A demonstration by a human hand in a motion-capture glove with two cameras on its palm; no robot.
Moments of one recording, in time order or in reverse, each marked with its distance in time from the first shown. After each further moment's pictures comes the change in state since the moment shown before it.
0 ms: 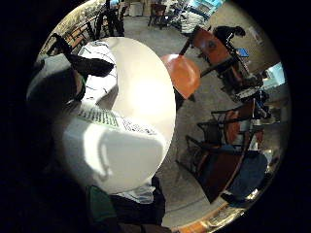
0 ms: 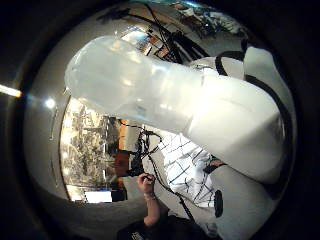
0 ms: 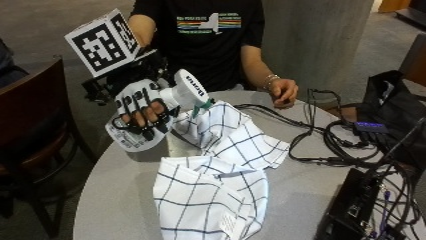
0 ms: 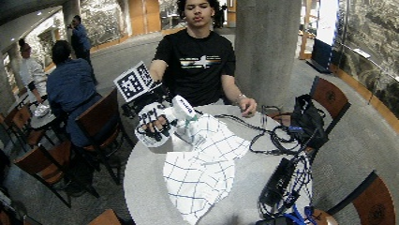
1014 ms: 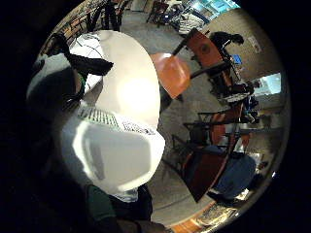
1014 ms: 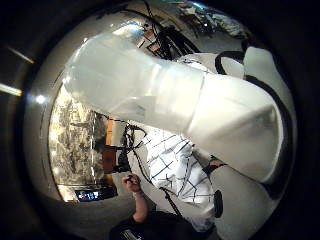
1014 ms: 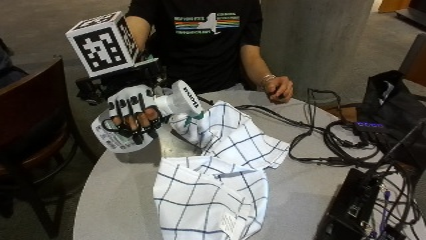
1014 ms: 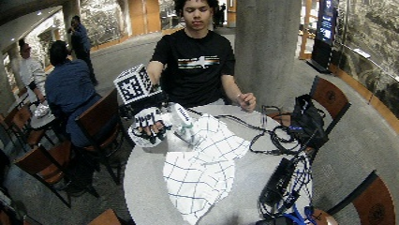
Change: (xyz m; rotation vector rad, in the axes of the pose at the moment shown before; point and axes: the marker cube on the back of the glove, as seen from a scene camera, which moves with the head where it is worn) arm 0.014 -0.003 0.000 -0.051 0.141 -0.026
